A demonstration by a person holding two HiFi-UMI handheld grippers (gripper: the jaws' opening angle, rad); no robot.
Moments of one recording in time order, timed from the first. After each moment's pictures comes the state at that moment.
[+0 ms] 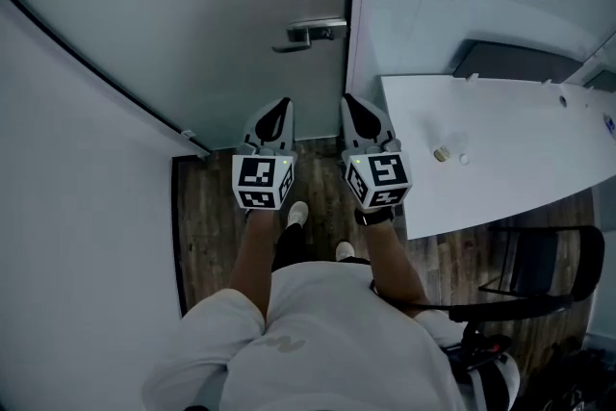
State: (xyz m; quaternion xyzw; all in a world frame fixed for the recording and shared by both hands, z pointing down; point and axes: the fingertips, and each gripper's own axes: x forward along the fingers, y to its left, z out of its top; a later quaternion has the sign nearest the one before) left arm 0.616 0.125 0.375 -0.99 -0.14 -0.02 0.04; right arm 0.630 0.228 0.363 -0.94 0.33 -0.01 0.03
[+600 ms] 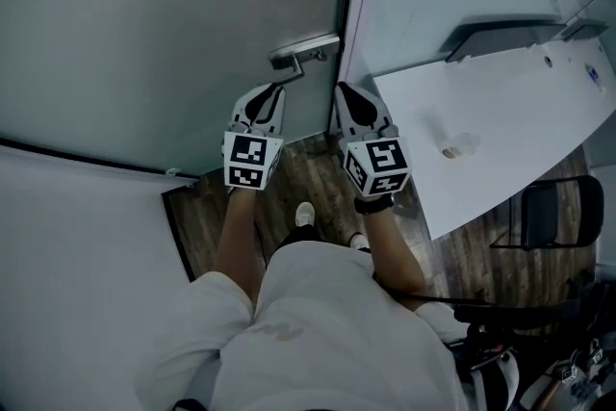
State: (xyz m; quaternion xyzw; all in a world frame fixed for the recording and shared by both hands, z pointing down) left arm 0.800 0.069 0.440 -0.94 -0.29 -0.10 0.11; right arm 0.779 0.174 0.400 -0.97 0.23 -0.06 0.03
